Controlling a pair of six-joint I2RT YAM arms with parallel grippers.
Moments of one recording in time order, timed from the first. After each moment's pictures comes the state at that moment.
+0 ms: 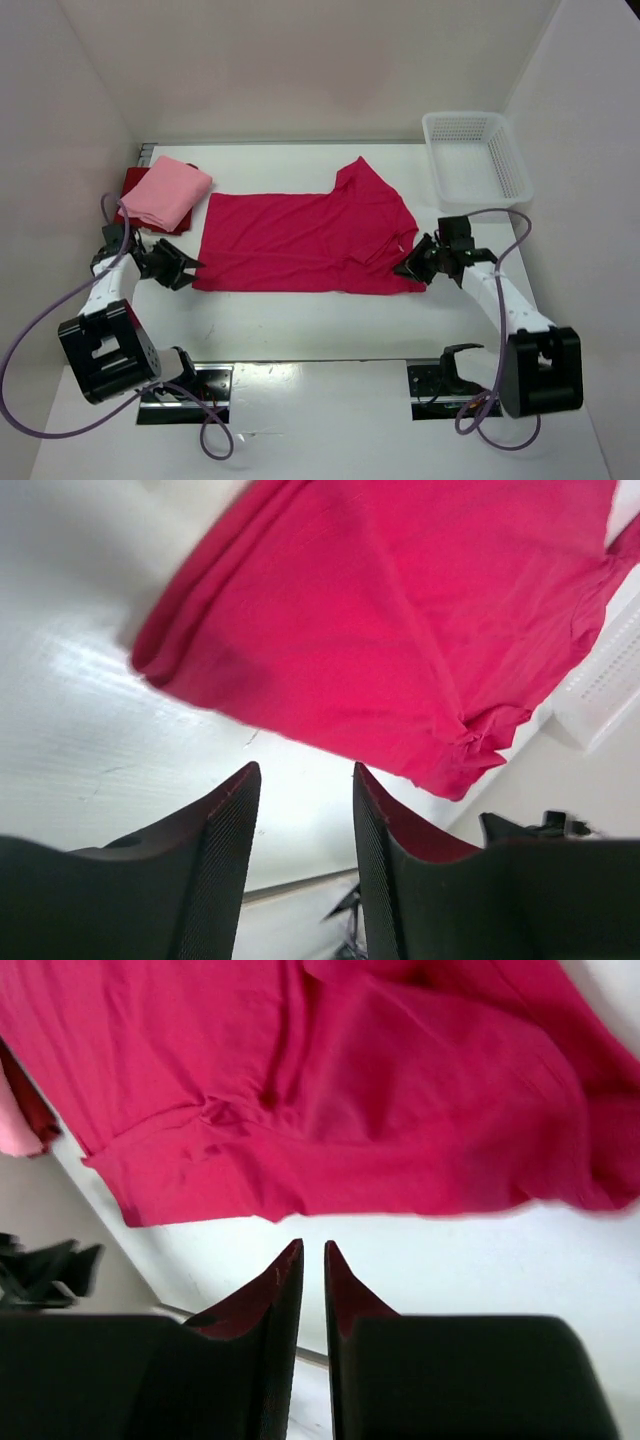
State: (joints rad) left arm 0.48 1.28 0.72 -0.63 0.59 -0.58; right arm 0.08 1.11 0.62 -0.47 -0.36 0.88
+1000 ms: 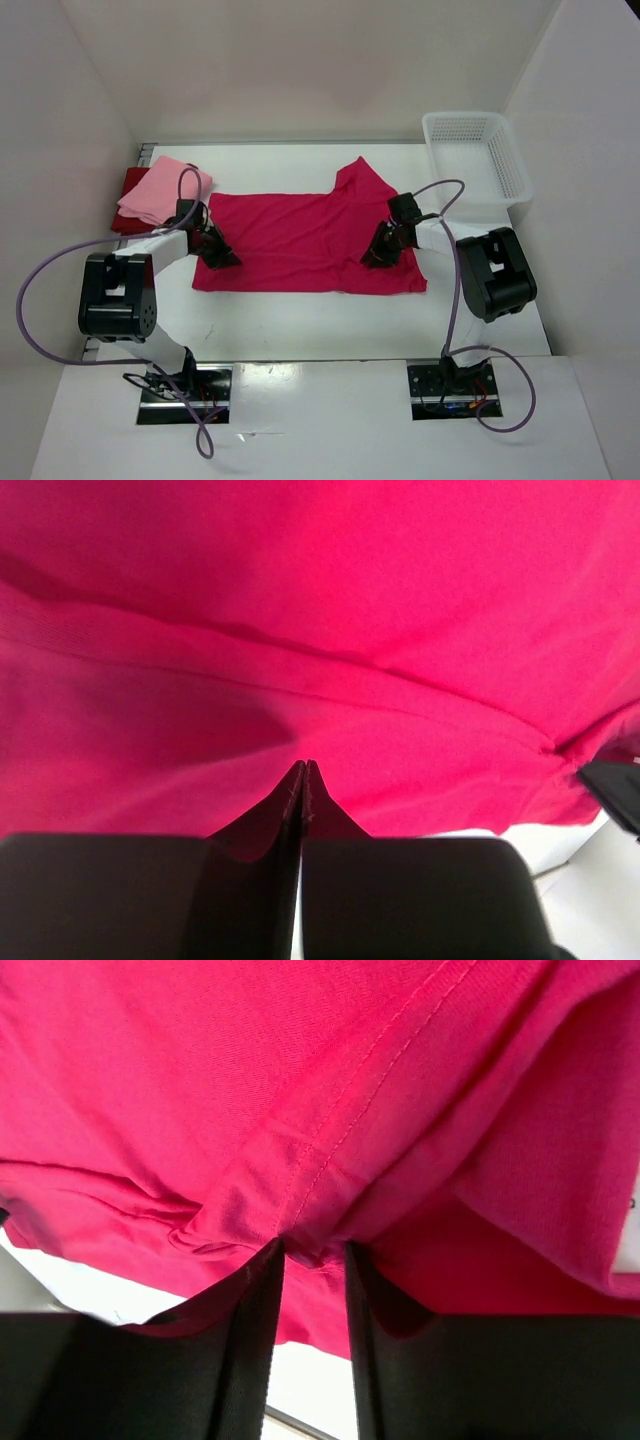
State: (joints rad) left arm 0.00 1.60 0.85 -0.37 0.35 -0.66; right arm 0.29 1.73 0.94 -0.33 -0.29 0.77
